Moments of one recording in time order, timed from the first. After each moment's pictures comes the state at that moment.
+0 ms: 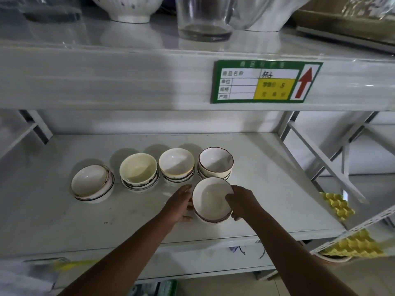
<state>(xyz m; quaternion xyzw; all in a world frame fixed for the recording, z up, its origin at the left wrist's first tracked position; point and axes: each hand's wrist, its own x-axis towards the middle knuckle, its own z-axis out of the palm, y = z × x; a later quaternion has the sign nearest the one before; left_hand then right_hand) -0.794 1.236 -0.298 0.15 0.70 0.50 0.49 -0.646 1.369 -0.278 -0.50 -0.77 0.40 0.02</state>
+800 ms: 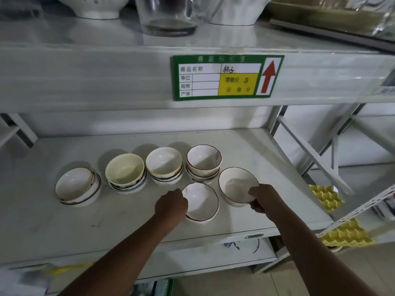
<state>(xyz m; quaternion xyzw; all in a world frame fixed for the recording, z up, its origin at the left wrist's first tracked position) -0.780 1.257 -0.299 0.35 0.90 0.12 0.22 -0.574 1.428 -0.290 -0.59 -0.56 0.56 0.16</state>
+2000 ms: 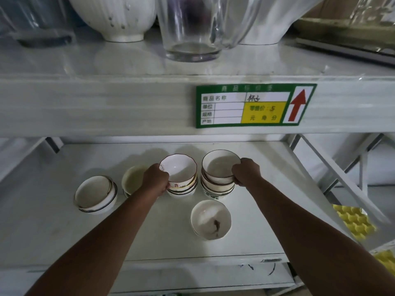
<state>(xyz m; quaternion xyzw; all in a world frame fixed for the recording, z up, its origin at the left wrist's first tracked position) -0.897 1.276 -0.261 0.12 0.83 0.48 0.24 -0.711 1.453 -0.237 -0.55 -0.70 0.42 0.16</state>
